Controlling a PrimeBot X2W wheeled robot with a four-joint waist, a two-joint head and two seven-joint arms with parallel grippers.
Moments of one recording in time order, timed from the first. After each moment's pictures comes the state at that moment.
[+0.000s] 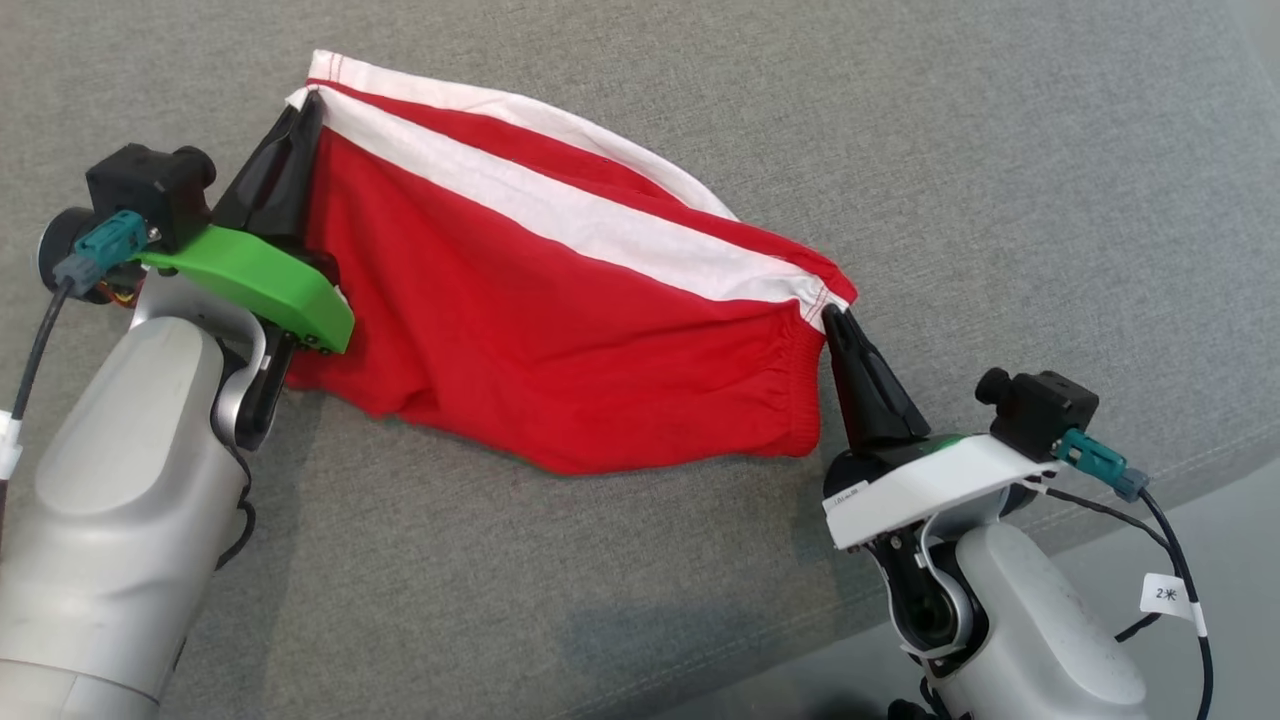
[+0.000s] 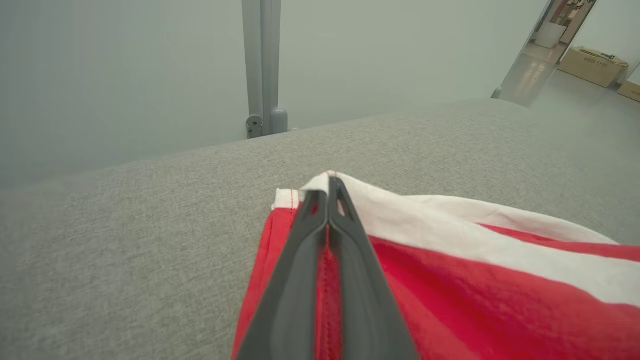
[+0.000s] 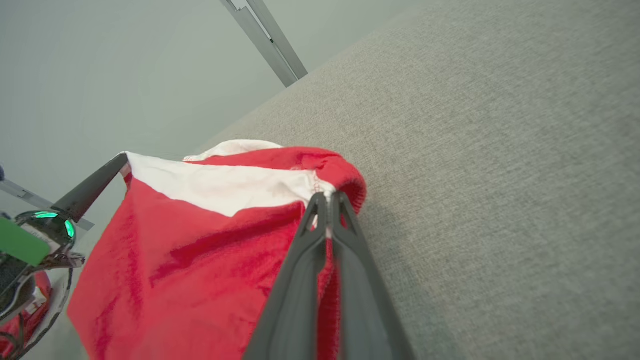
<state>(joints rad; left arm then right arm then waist) -0.82 0.35 -0.53 0.64 -0.61 -0.13 -0.26 -0.32 -0.05 0.32 0.25 0.66 0.13 -0.26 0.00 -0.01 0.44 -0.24</state>
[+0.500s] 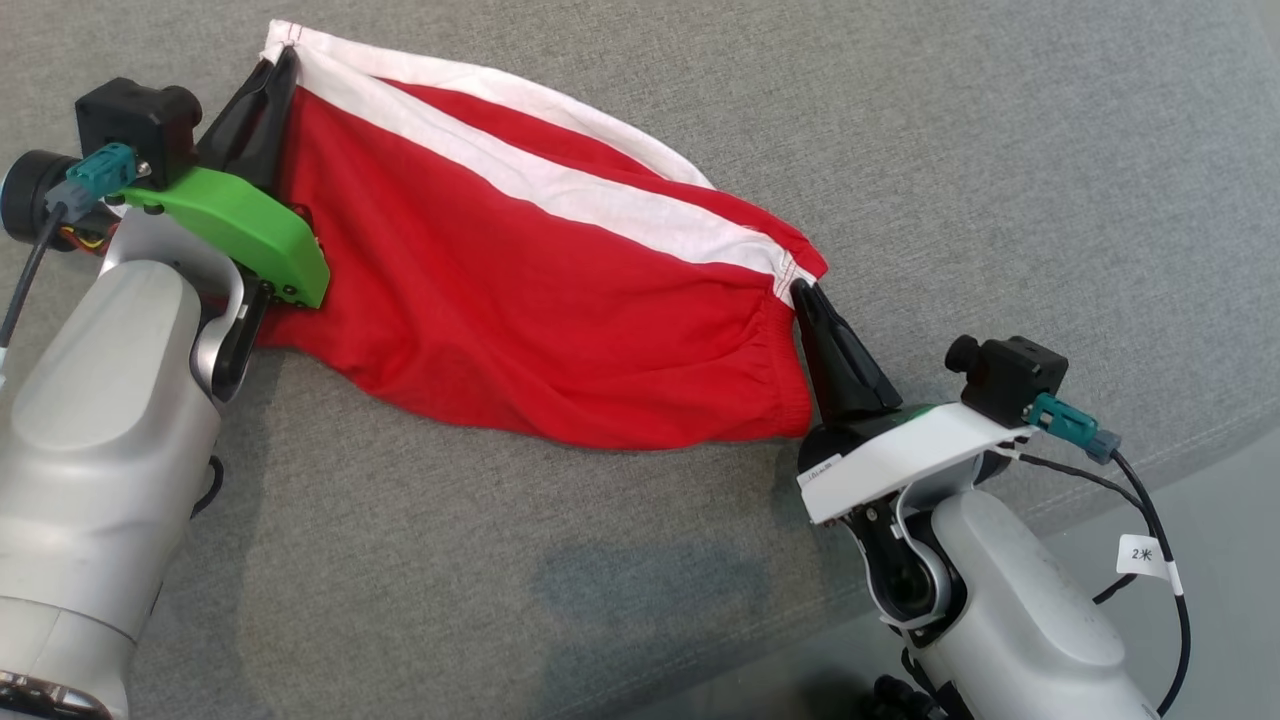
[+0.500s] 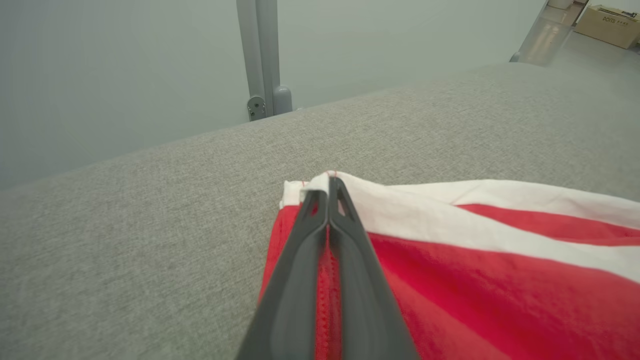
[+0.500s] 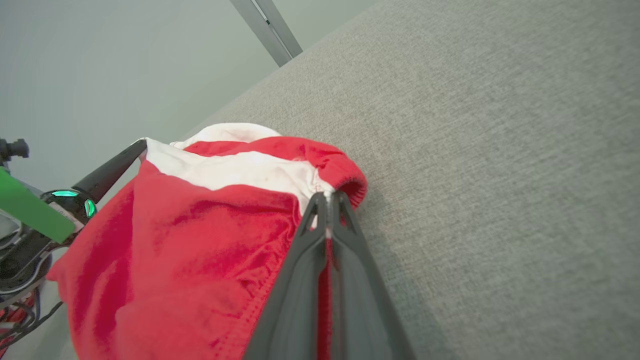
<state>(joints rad) -0.97 0.36 -0.61 0.80 -0.60 -0.13 -0.26 -0.41 -0.05 0.38 0.31 0.69 0.13 -0.26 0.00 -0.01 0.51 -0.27</state>
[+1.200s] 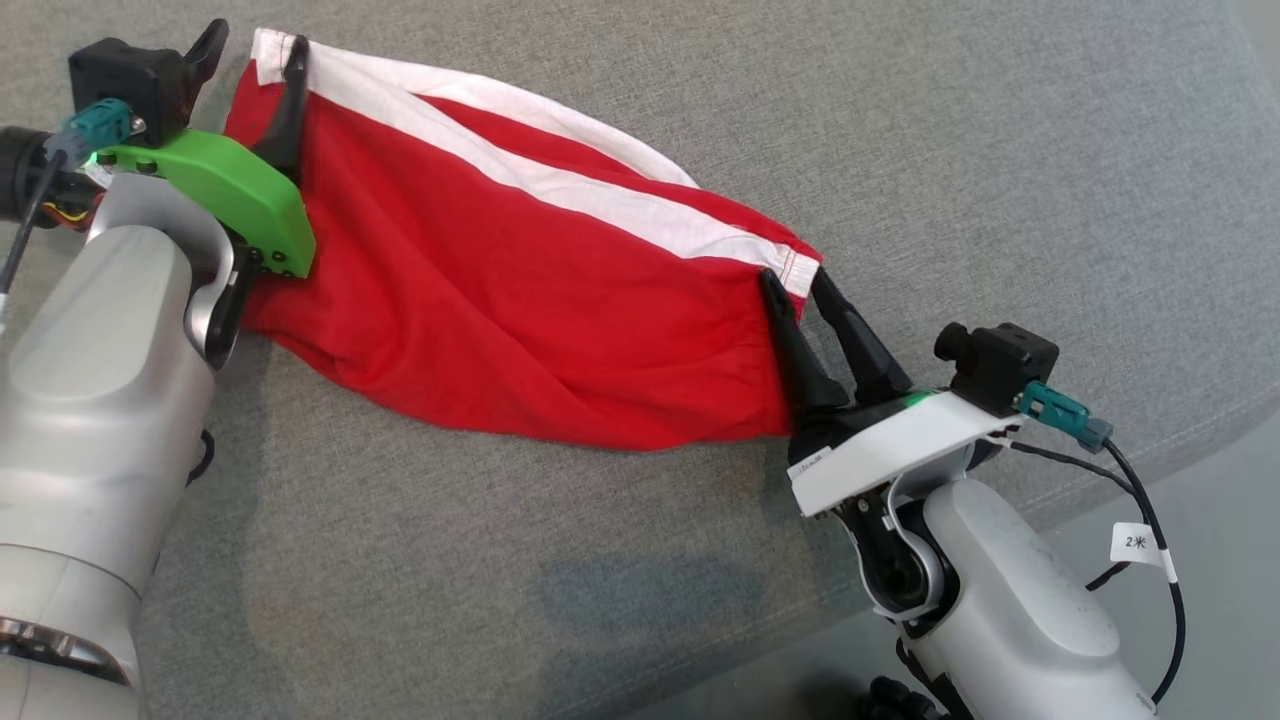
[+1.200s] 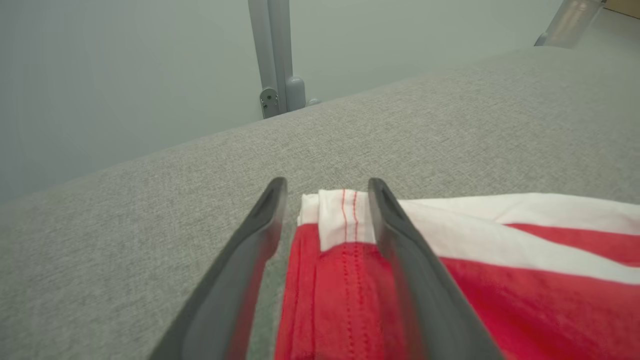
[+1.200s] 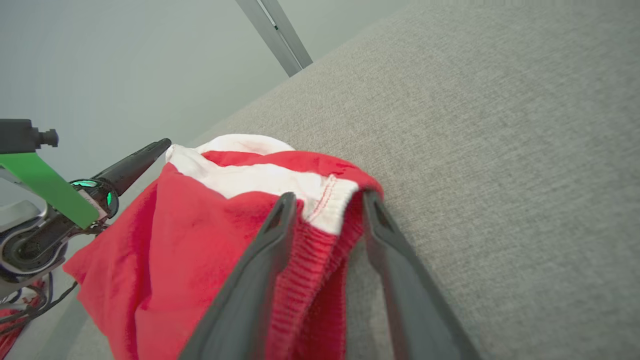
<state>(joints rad) -1.08 0.33 -0.68 0.99 -0.62 -0.13 -0.26 -0.44 -0.05 0.41 0.31 0.69 0.13 -0.26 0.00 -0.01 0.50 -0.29</state>
